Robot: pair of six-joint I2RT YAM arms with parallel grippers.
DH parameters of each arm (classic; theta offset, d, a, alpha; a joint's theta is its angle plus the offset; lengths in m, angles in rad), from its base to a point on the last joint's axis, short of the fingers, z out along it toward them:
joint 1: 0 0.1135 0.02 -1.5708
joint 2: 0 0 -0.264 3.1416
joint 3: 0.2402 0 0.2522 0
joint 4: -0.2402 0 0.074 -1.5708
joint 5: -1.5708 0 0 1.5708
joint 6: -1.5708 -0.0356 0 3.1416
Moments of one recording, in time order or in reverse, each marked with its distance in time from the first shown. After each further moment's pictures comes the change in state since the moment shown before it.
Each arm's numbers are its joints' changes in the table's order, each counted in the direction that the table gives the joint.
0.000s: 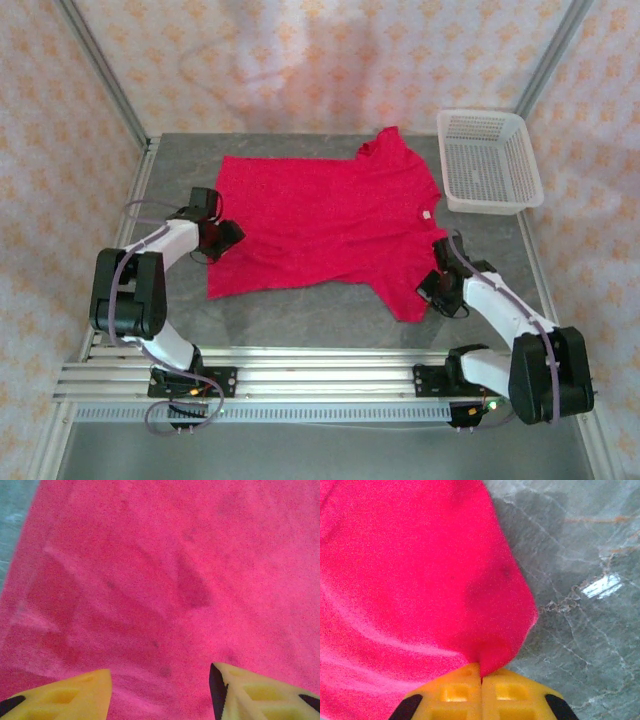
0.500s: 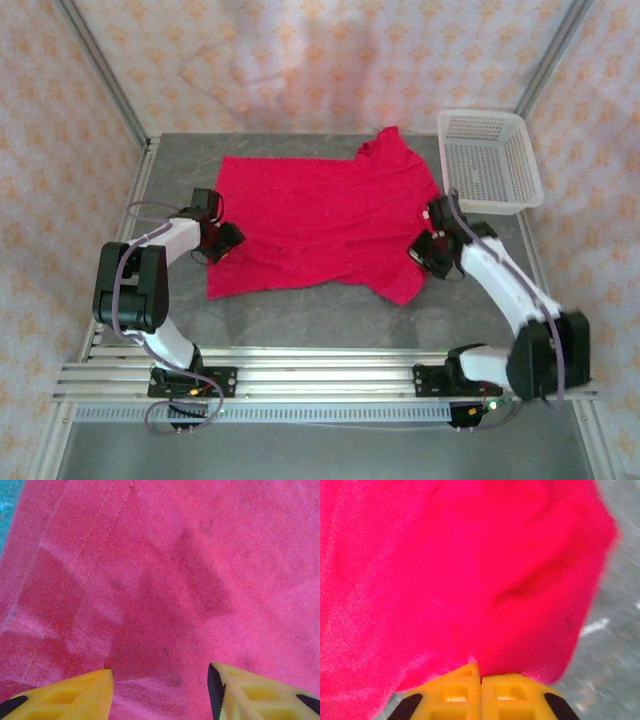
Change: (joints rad) left arm 0.002 0.042 0.008 -0.003 -0.009 -0.013; right arm 0.056 0.187 0.404 -0.083 0.057 -0.027
